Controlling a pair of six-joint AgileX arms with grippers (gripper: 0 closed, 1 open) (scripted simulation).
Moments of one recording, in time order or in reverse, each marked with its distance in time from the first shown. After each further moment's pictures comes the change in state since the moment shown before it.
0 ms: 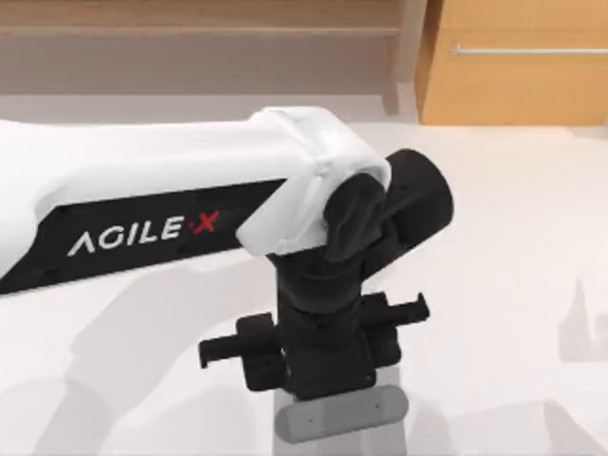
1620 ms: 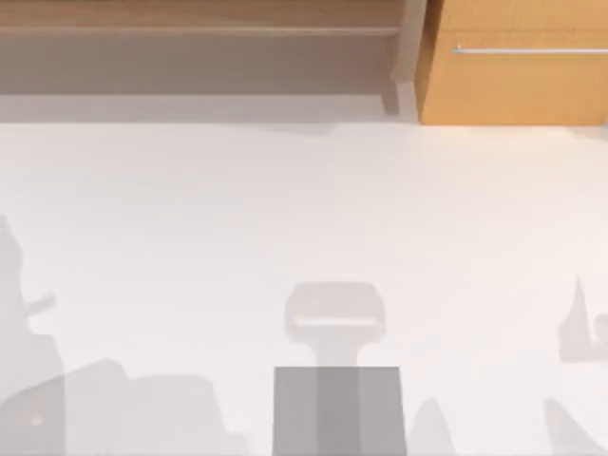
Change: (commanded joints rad) left arm 1.249 -0.535 -0.464 -0.036 -0.021 -2.101; right arm 0.000 0.000 0.000 0.000 0.000 0.000
